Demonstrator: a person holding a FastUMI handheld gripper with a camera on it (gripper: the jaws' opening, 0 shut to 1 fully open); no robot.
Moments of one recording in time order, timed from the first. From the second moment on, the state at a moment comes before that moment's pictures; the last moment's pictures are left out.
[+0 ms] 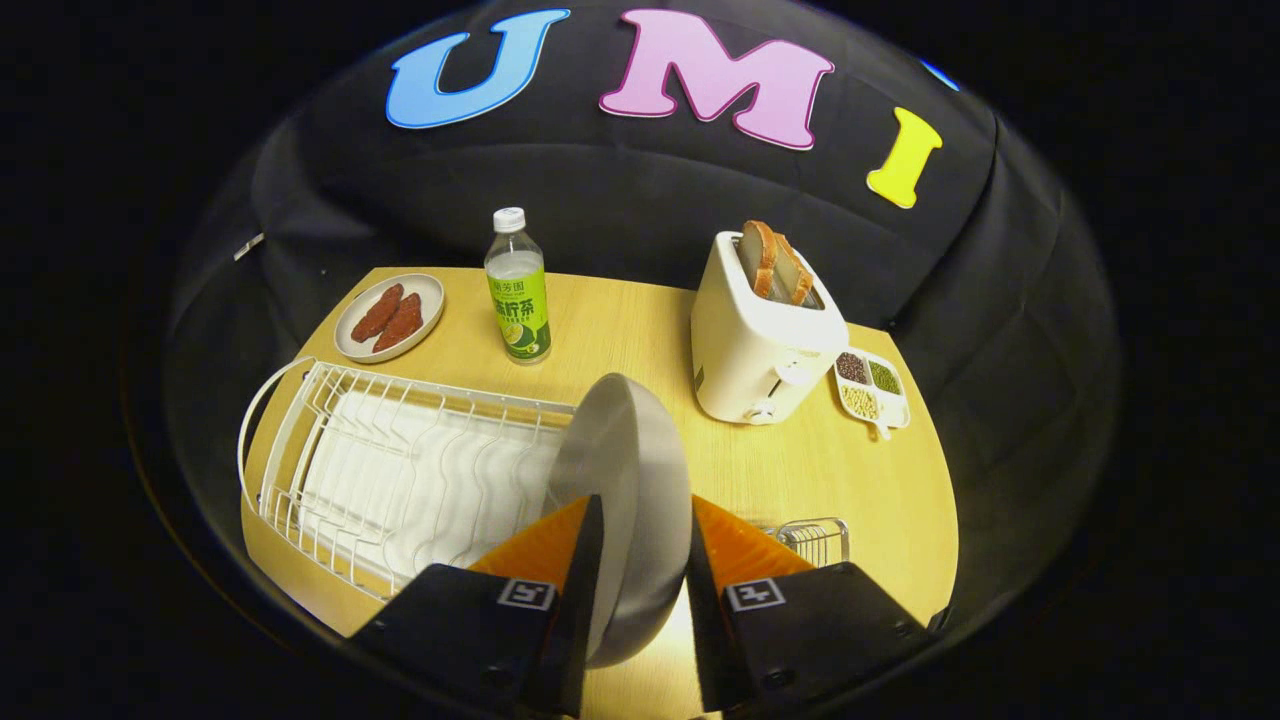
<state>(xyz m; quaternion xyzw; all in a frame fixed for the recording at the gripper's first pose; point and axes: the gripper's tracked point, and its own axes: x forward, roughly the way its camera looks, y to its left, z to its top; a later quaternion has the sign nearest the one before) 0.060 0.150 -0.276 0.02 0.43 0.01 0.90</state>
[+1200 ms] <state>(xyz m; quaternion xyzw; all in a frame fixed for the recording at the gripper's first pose) 0.093 0.154 -0.190 -0.13 0.32 -0.06 0.94</state>
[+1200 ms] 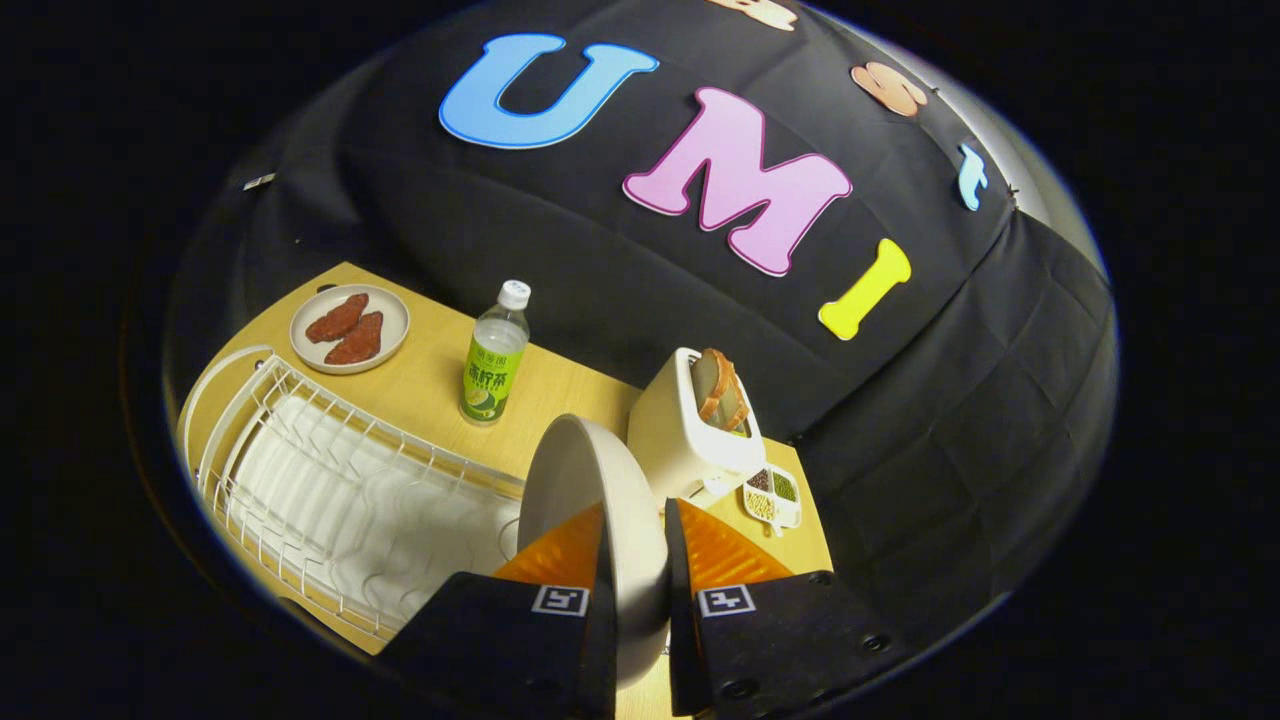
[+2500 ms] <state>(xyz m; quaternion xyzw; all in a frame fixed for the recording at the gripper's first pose) -0.122 0.042 -0.250 0.30 0.43 0.03 0.85</state>
